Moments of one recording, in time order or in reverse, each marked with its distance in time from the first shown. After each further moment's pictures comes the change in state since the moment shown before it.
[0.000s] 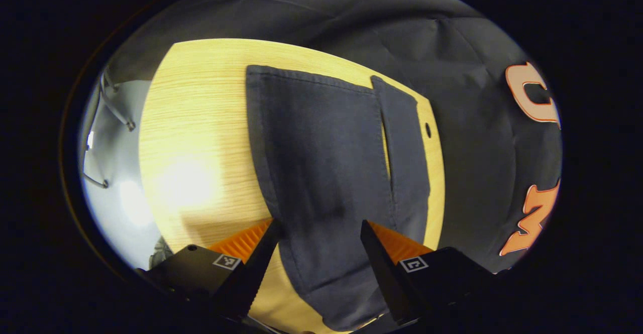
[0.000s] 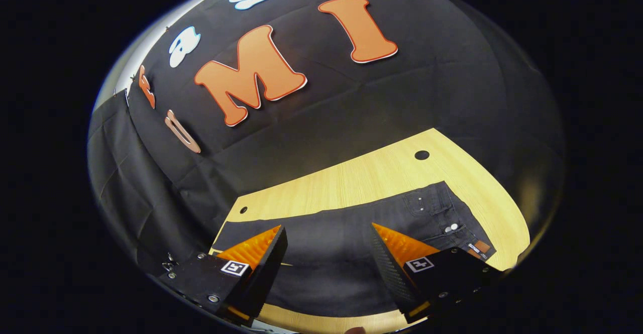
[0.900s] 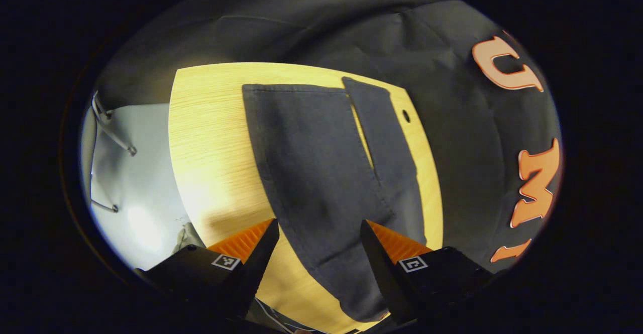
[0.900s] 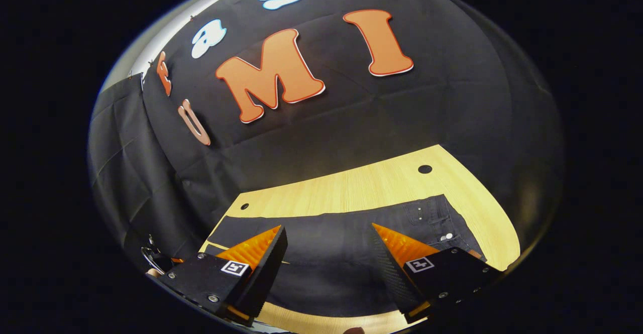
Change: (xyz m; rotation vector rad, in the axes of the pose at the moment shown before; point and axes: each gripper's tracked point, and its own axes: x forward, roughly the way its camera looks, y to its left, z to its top) left arm -0.057 0.013 -0.021 0.148 -0.033 0.098; right arm -0.016 0.011 -0.005 -0.090 -0.048 0.015
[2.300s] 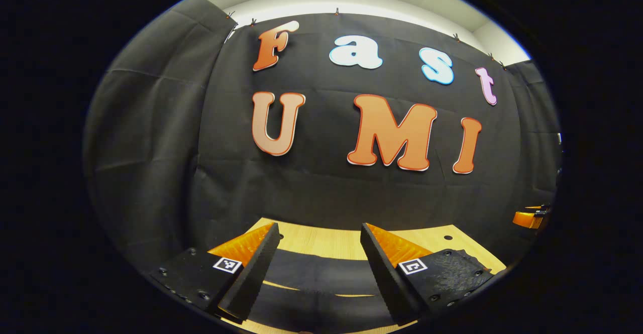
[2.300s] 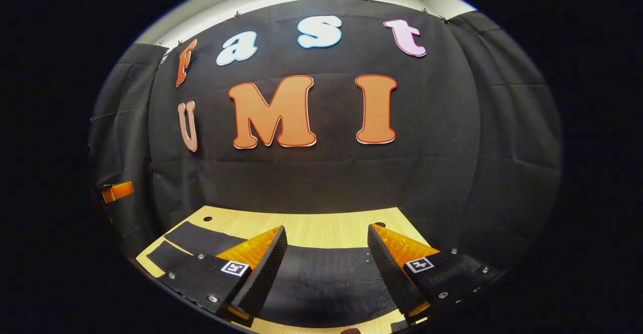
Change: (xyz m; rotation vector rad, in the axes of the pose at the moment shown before) left arm -0.234 -0.252 0.009 1.041 -0.734 -0.529; right arm -0.072 -0.004 0.055 -0.277 -0.290 -0.189
